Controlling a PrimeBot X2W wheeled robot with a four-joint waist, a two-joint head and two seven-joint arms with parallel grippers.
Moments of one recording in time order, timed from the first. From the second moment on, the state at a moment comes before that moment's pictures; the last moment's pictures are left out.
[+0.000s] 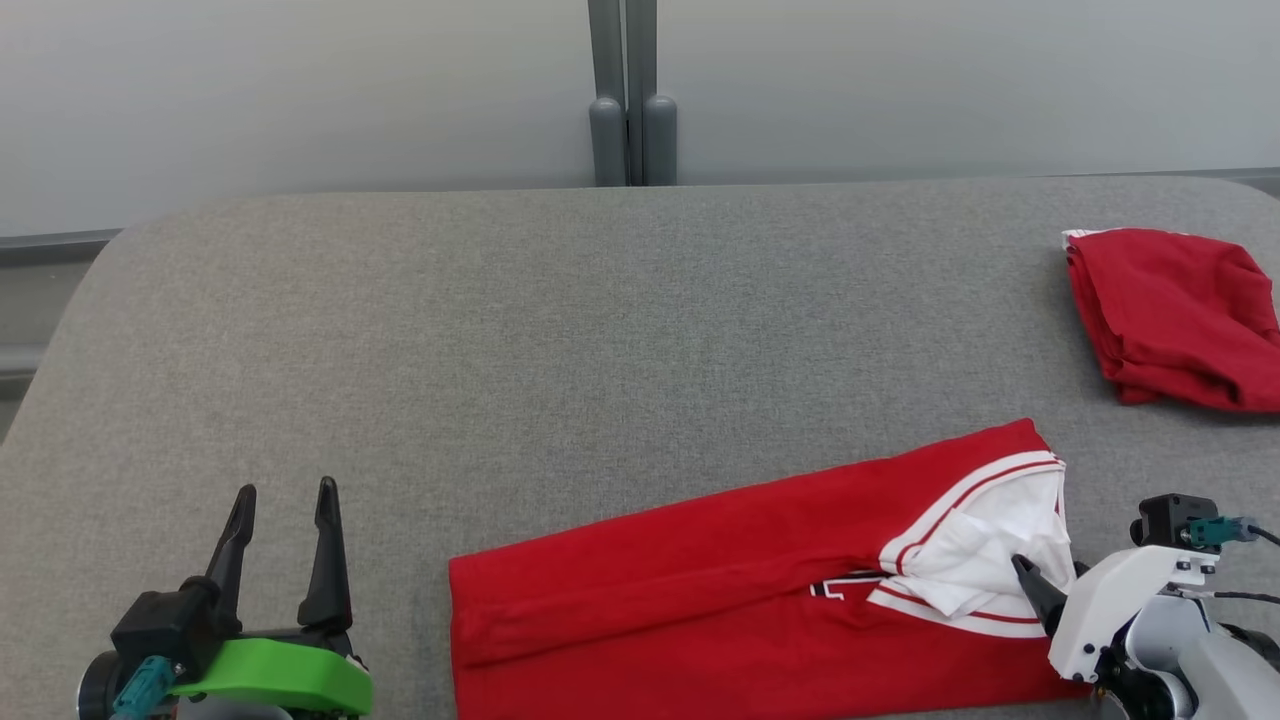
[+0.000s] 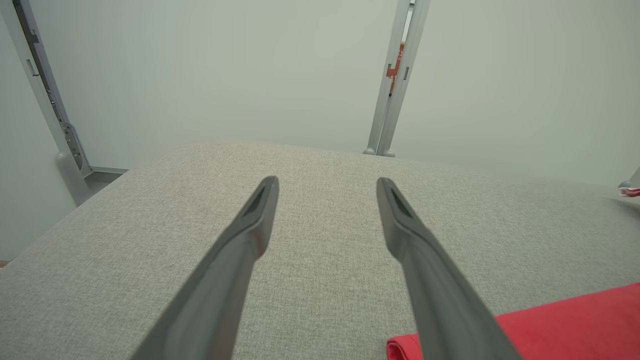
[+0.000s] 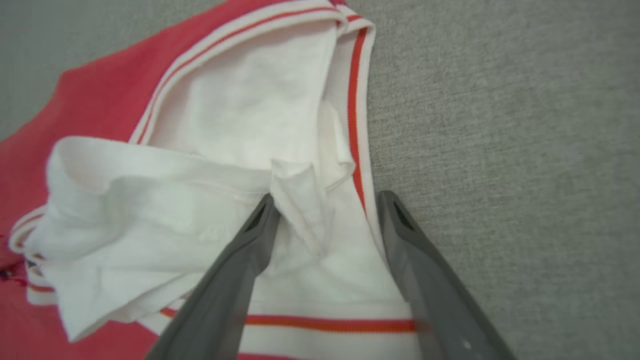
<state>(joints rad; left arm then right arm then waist) -0.01 0.15 -0.05 0.20 -0.33 -0.08 -0.26 -0.26 -0.32 0.23 0.75 0.67 0.13 0.15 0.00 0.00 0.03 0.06</state>
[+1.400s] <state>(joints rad) -0.01 0.11 -0.03 0.28 -0.30 -0.12 -0.26 -0.16 -0.24 0.43 0.12 0.54 0.13 0.21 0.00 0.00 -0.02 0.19</state>
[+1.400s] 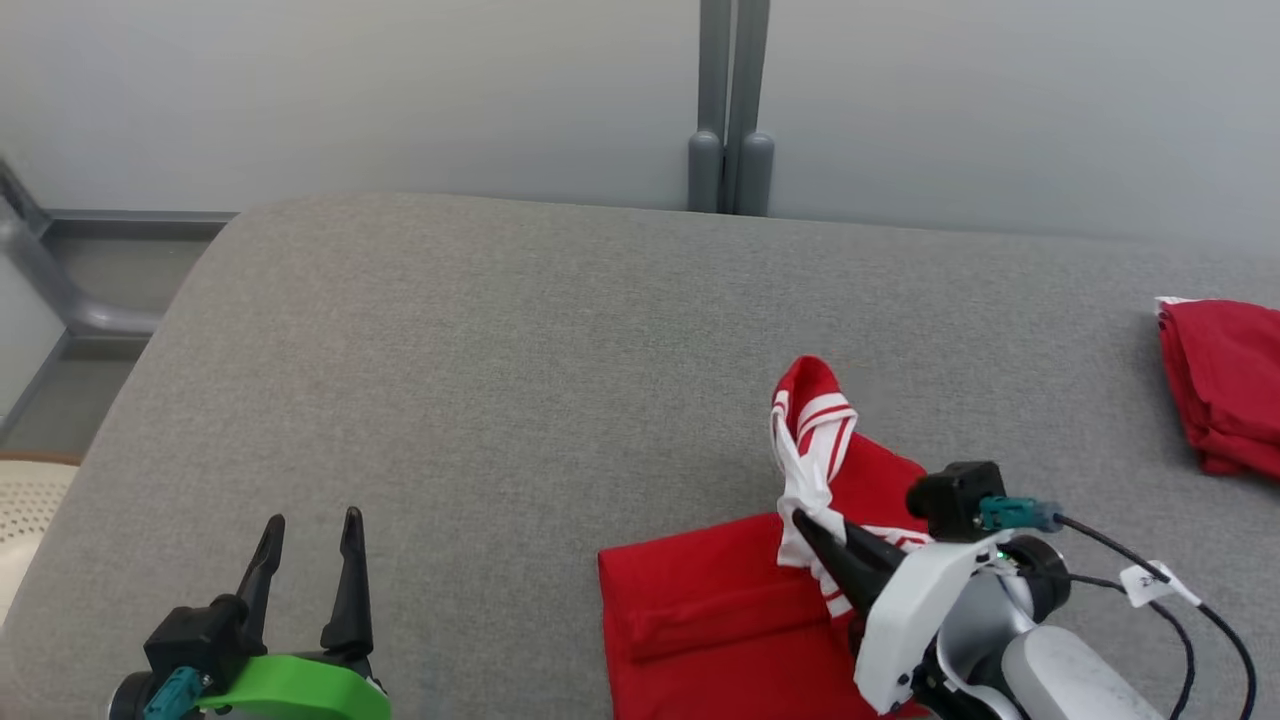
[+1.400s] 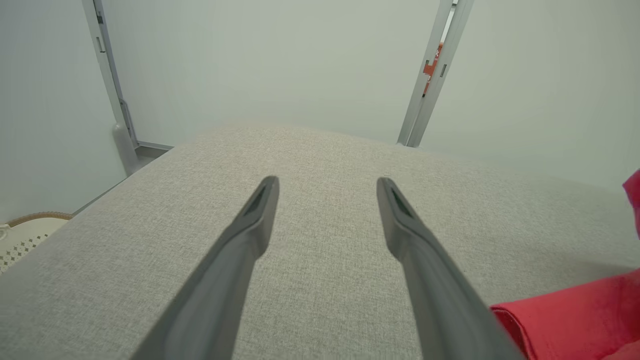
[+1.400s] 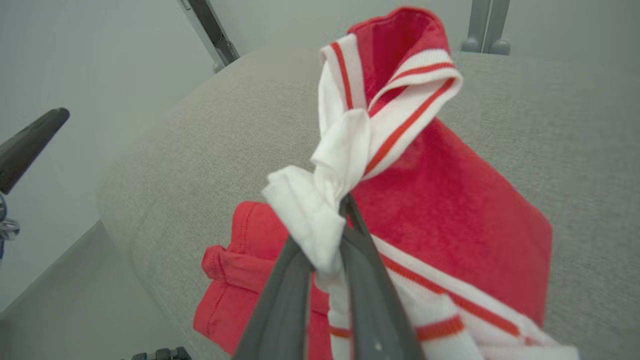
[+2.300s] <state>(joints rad) -0.03 0.10 -0.01 0.30 -0.31 -0.13 -0.26 -0.28 -0.22 0.70 0.19 0.89 0.13 0.01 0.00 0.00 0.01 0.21</state>
